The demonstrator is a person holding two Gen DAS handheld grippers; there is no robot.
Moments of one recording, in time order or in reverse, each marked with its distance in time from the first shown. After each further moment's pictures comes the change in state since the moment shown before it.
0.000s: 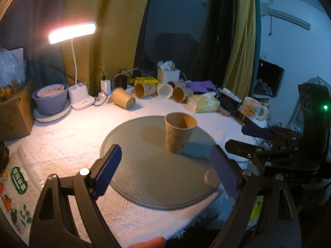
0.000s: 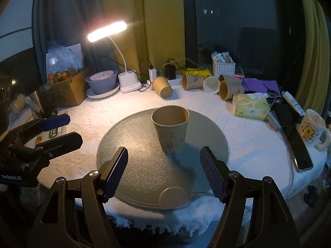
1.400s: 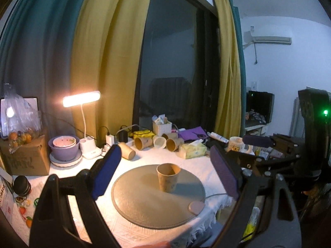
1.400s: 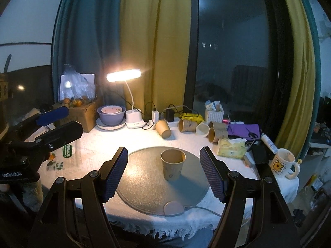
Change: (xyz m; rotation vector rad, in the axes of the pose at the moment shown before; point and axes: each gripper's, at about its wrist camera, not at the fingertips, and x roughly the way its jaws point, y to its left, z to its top) left arm -0.120 -0.029 0.032 0.078 -0.323 -0.007; right arm -0.124 0.044 0.028 -0.101 -0.228 -0.070
